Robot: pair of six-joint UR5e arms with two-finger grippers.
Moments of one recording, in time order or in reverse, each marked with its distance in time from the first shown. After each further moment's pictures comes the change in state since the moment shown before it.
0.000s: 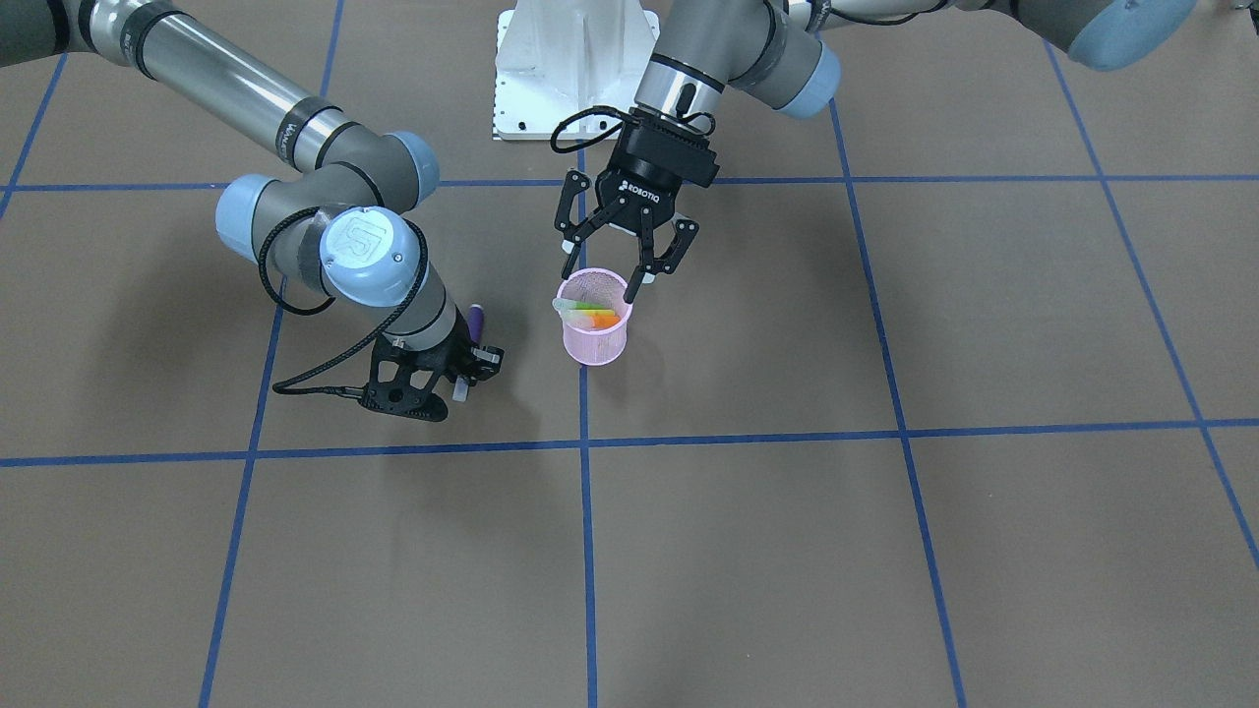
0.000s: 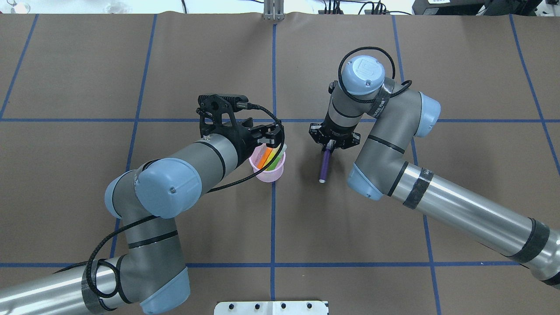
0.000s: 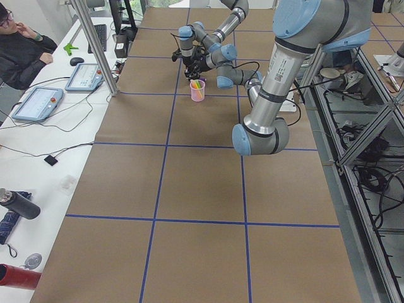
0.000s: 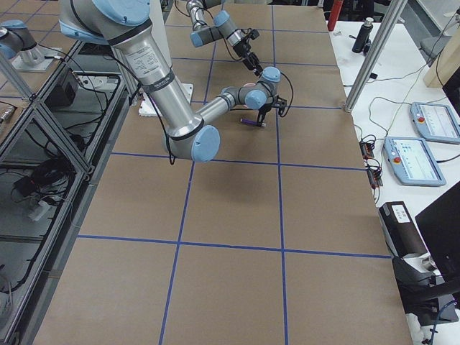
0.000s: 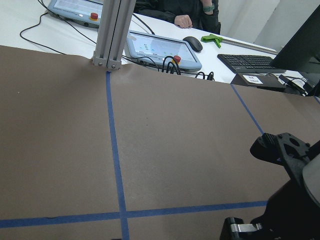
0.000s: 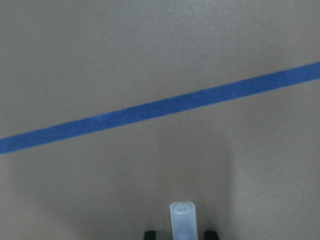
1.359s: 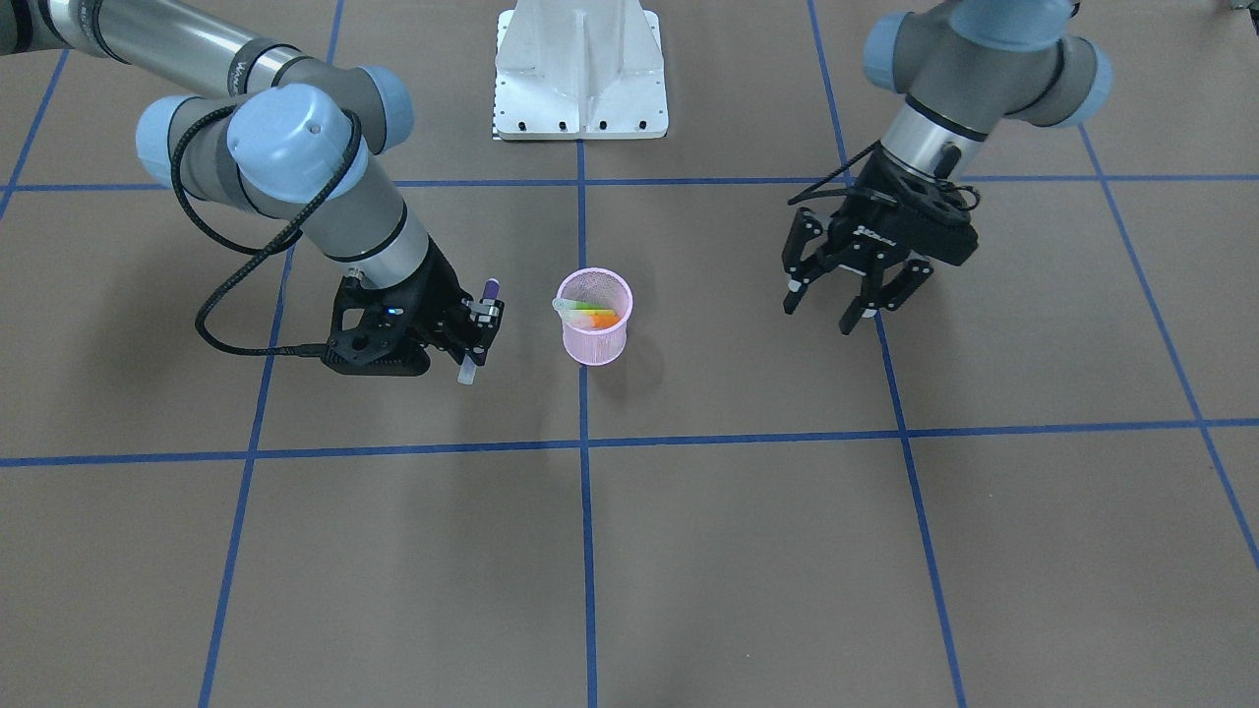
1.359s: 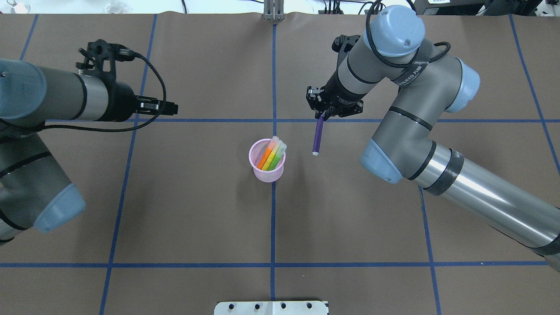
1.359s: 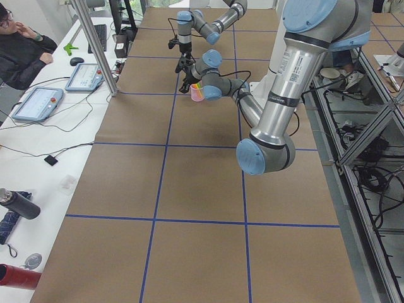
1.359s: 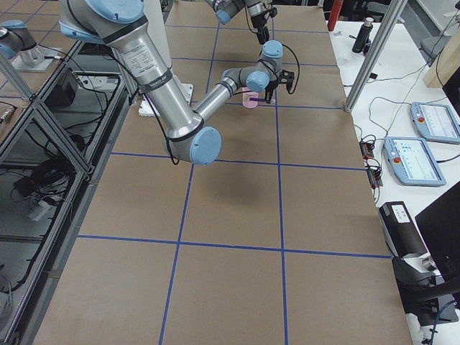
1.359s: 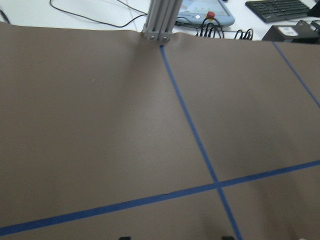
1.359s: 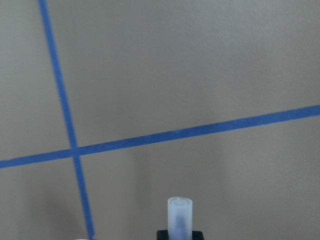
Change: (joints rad) left arm -0.407 0.322 -0.120 0.059 -0.674 0.208; right arm 0.090 -0.012 0.260 -0.004 -0.012 -0.026
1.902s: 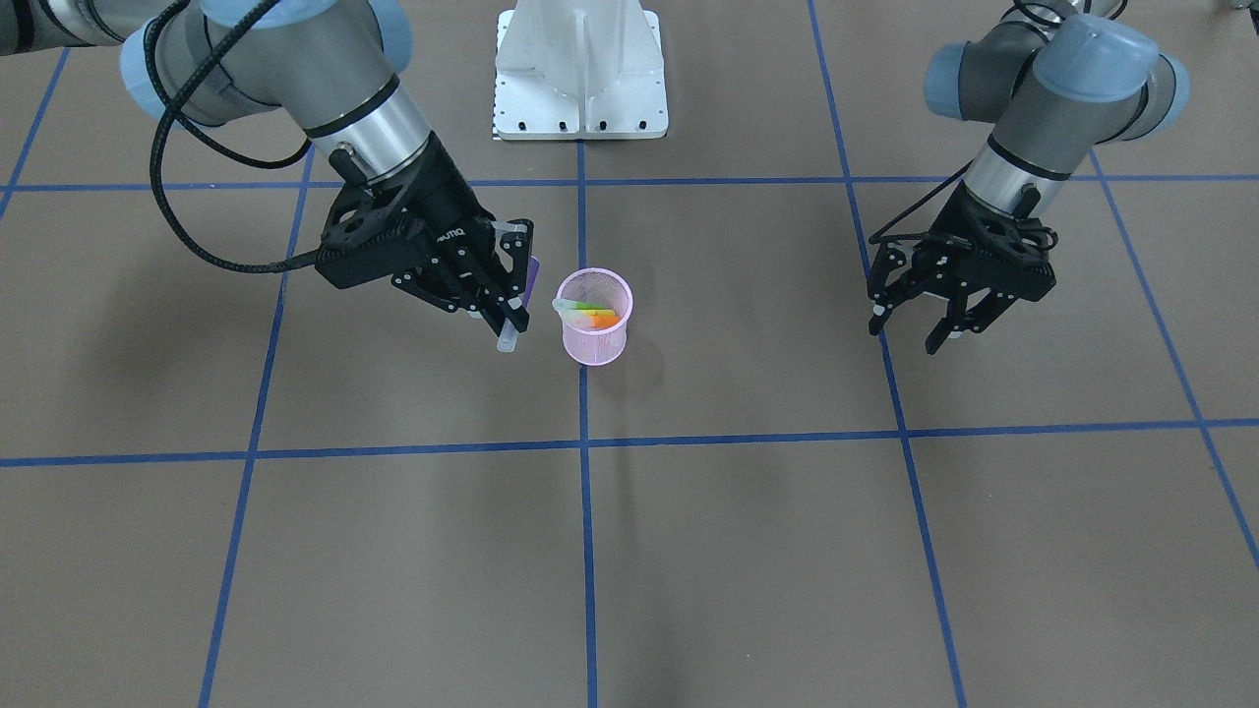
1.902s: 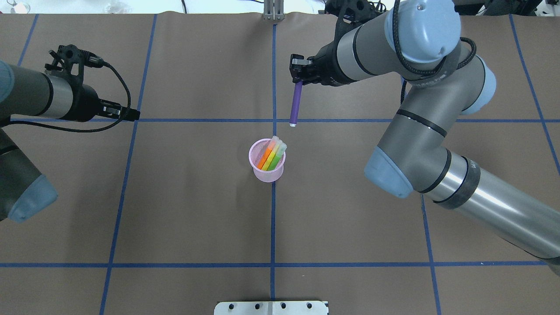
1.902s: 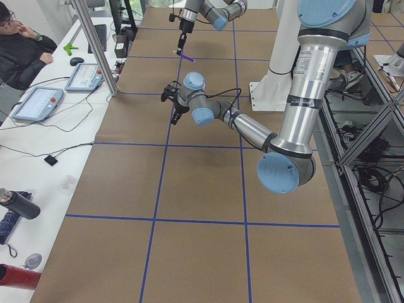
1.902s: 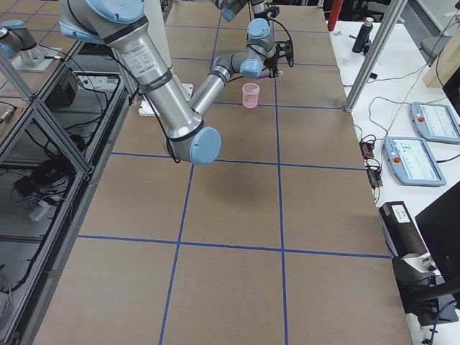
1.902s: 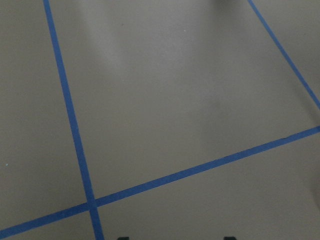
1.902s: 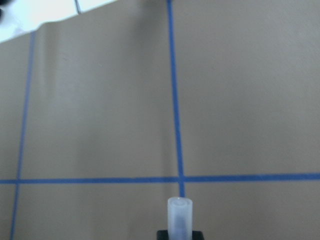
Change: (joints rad) left arm -0.057 0.066 0.053 0.004 -0.047 0.137; right arm -0.033 -0.008 0.139 0.216 -0.251 0.002
